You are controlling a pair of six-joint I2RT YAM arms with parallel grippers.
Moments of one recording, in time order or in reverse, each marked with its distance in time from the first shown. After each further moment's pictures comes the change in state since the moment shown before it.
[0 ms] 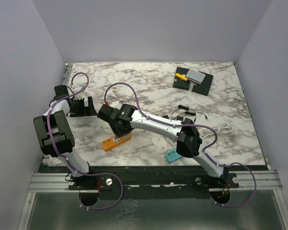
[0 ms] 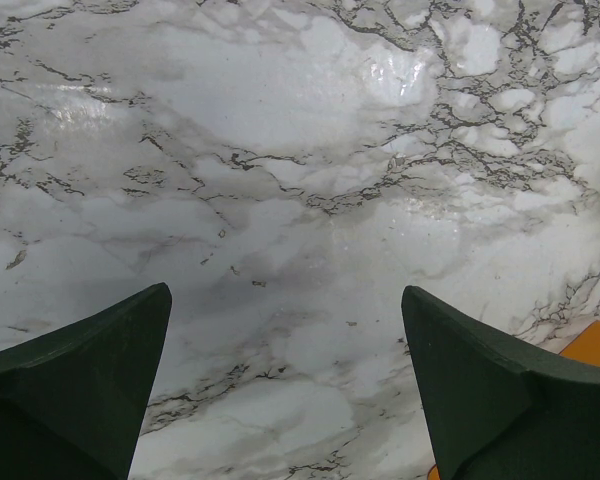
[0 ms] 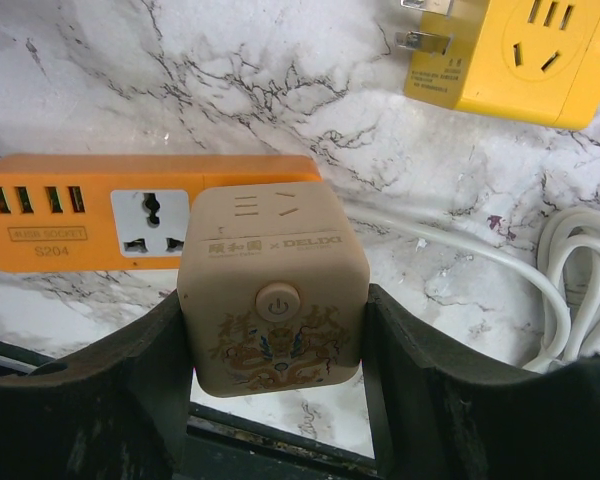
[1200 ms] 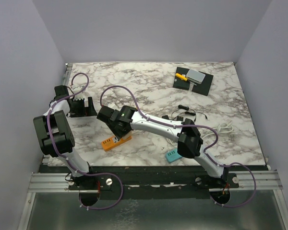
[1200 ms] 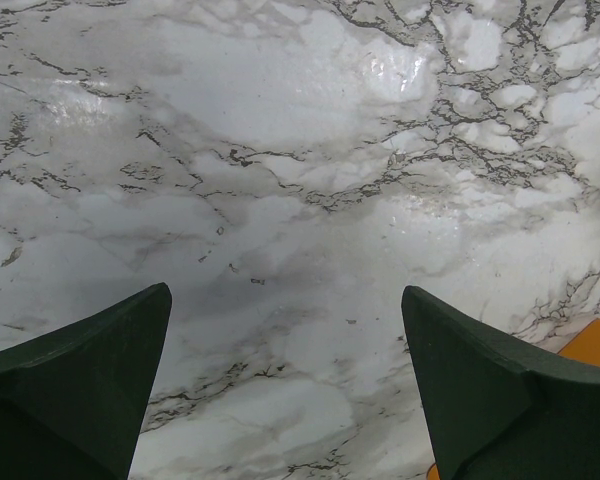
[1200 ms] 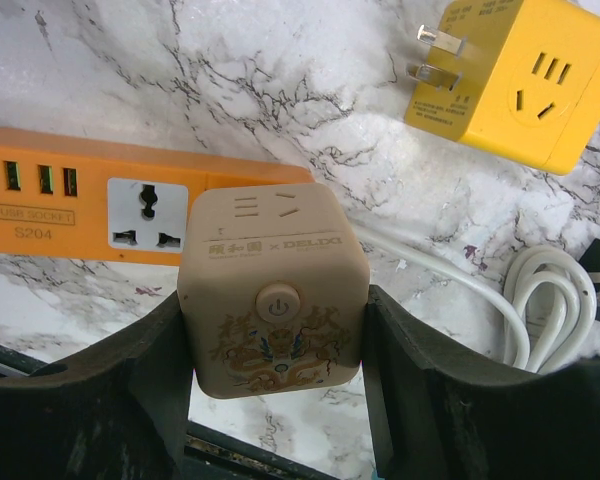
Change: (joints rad) left arm 0.000 0.000 -0.003 -0.002 0.000 0.001; right arm 0.013 -0.020 -0.047 0.060 0.019 -0.163
